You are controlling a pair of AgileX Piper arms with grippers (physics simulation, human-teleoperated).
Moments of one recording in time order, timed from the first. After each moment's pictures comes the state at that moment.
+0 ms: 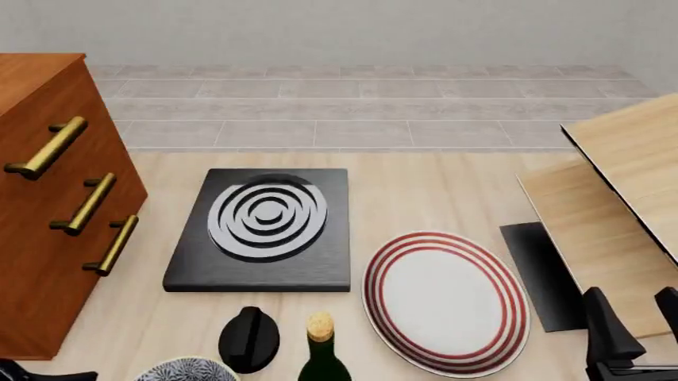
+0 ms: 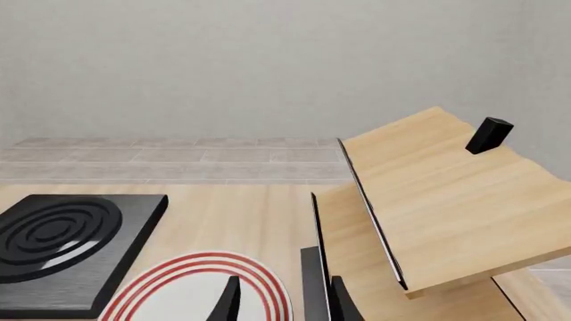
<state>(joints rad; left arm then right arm) -0.45 0.20 -0.30 0.96 0.05 0.00 0.00 -0.01 0.01 0.00</state>
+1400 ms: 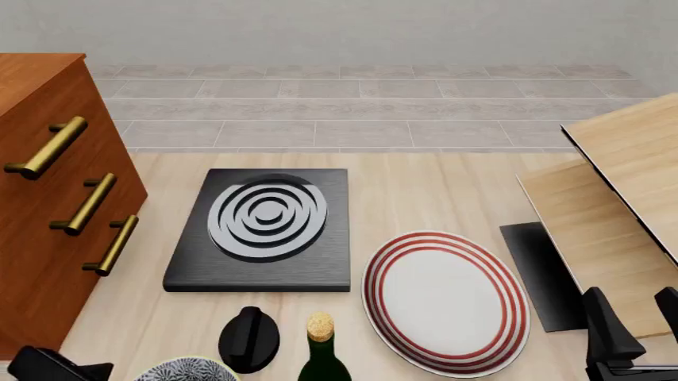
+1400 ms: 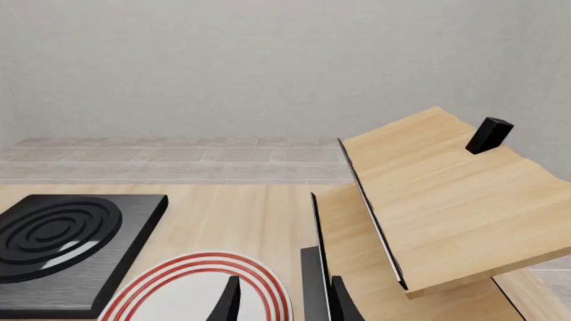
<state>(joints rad) -0.31 0.36 -0.14 0.68 0.17 0.00 0.00 -0.01 0.01 0.00</state>
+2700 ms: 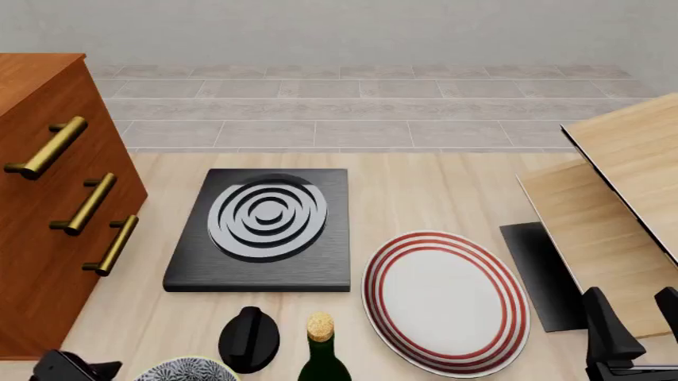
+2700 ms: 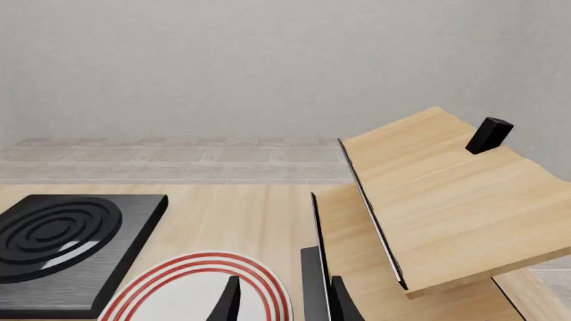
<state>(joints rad) -0.27 0.44 -0.06 0.52 0.34 0.00 0.00 -0.01 0.01 0.00</state>
